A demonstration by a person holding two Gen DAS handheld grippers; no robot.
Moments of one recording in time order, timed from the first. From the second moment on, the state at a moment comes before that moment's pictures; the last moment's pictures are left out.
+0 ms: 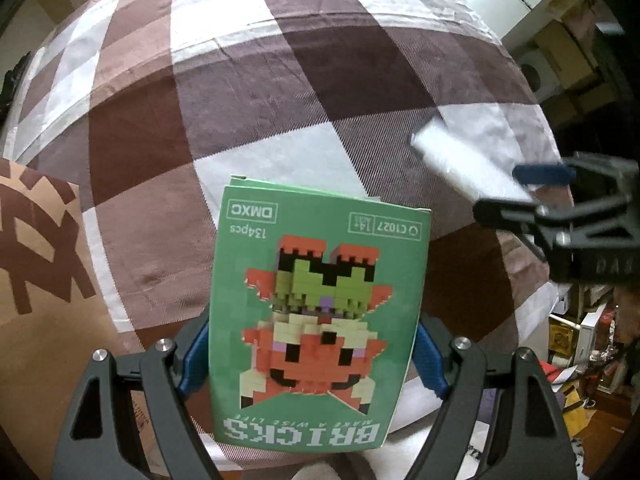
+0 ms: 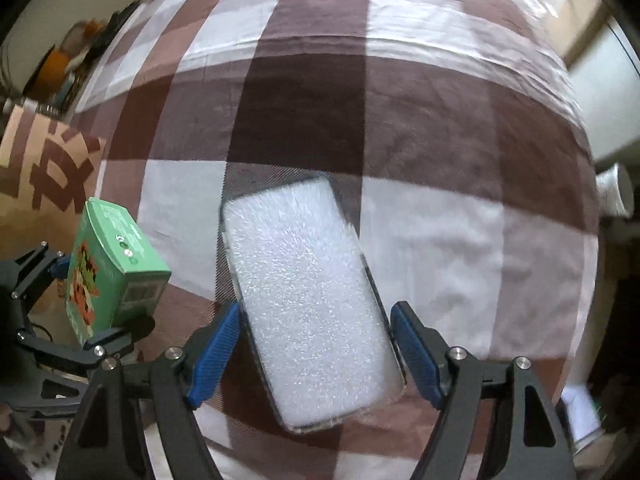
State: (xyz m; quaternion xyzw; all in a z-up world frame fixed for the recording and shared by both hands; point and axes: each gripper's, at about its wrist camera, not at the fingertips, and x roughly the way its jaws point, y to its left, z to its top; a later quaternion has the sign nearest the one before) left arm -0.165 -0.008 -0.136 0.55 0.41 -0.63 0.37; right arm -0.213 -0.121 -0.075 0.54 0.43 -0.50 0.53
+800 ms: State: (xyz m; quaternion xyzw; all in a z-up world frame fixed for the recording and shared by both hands) left arm -0.158 0.013 -0.105 0.54 0.41 -0.65 0.35; right arm -0.343 0.001 -0.087 0.58 0.39 -0.53 0.48
